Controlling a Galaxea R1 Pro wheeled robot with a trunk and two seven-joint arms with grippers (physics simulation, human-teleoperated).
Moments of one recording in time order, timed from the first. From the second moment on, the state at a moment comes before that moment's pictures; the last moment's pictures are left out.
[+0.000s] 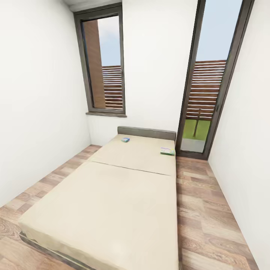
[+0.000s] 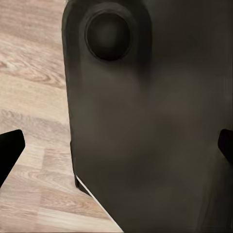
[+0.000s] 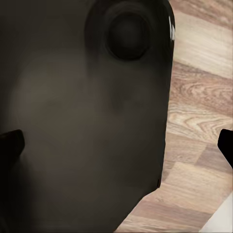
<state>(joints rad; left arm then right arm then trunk) 0.00 0.00 0.00 0.00 0.00 0.00 0.00 0.00 0.00 0.00 0.00 0.00 0.00 0.00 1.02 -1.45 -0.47</state>
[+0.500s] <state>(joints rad) 0.00 -0.01 0.00 -0.01 0.00 0.00 0.00 0.00 0.04 0.00 0.00 0.00 0.00 0.00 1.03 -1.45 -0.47</state>
